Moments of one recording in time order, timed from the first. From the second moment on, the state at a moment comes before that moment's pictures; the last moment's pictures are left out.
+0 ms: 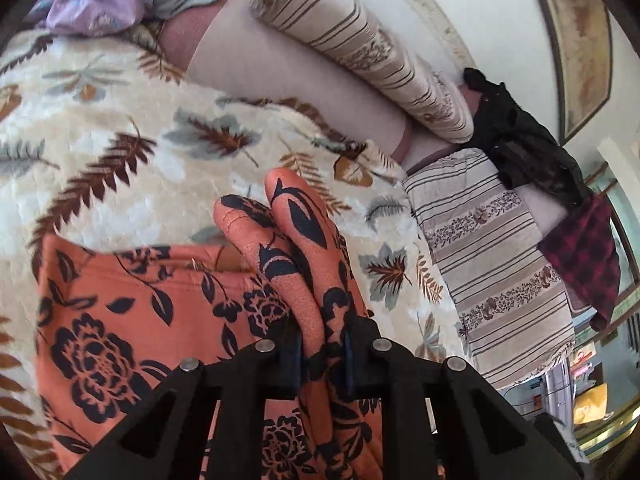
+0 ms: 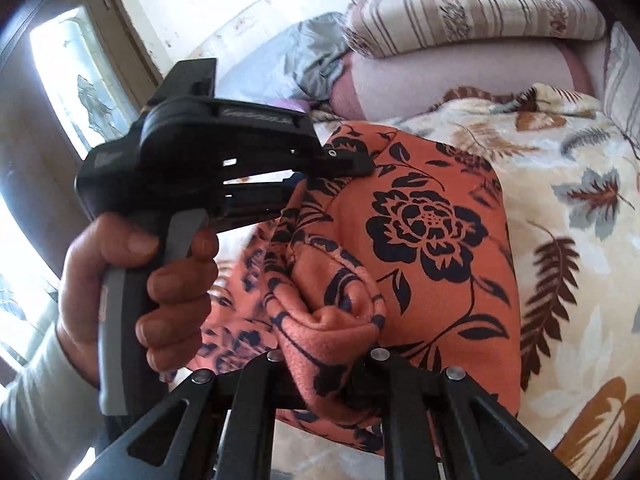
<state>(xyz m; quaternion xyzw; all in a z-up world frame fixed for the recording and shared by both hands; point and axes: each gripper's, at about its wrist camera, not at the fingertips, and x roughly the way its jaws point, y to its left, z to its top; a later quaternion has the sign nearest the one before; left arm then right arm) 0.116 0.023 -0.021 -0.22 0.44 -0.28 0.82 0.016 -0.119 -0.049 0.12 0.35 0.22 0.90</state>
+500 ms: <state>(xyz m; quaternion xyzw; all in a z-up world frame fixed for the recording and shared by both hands) 0.134 0.118 -0.086 -0.18 0.47 -0.24 0.83 0.038 0.008 -0.072 0.02 0.42 0.26 0.87</state>
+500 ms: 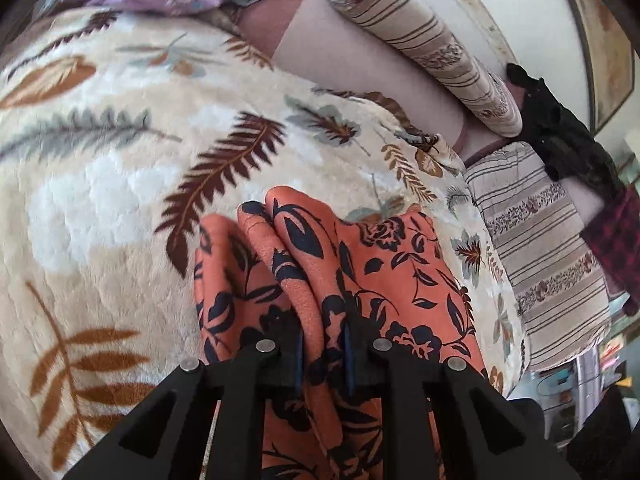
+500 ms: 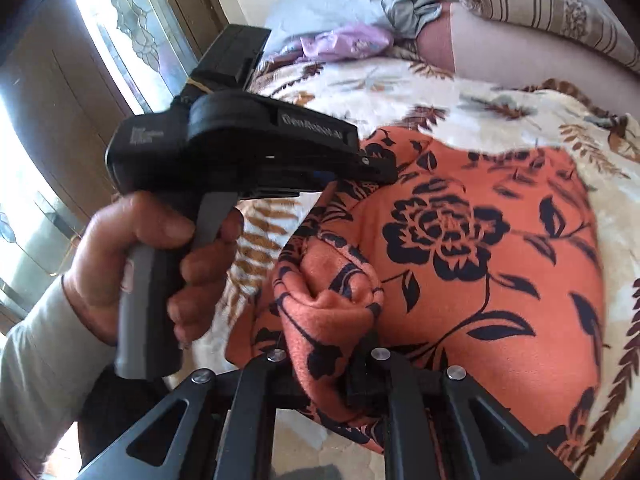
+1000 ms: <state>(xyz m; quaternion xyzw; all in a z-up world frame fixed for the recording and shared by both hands) 0.123 0.173 -0.110 -0.21 0.50 -0.14 0.82 0.012 0.043 -0.085 0.03 0.42 0.32 0.85</state>
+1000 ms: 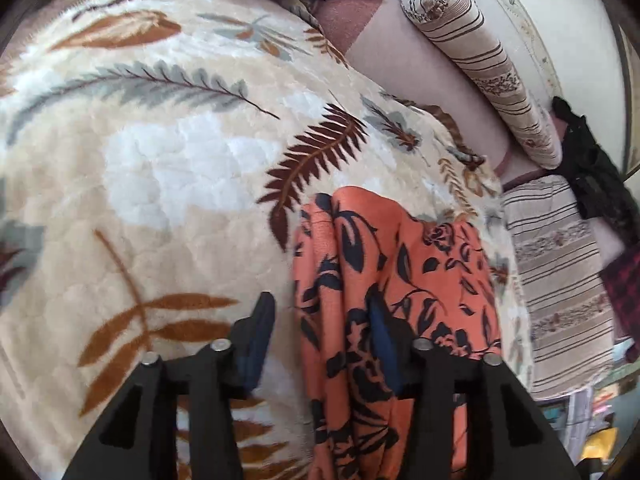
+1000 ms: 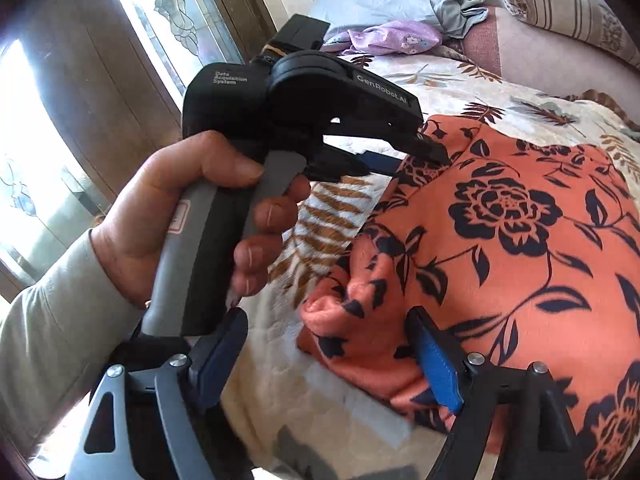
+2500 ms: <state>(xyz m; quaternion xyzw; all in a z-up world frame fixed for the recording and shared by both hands) 0.054 0.132 -0.117 -0.14 0.47 -0.02 0.87 0.062 -0.207 -0.144 0.41 0.49 0.18 0.75</state>
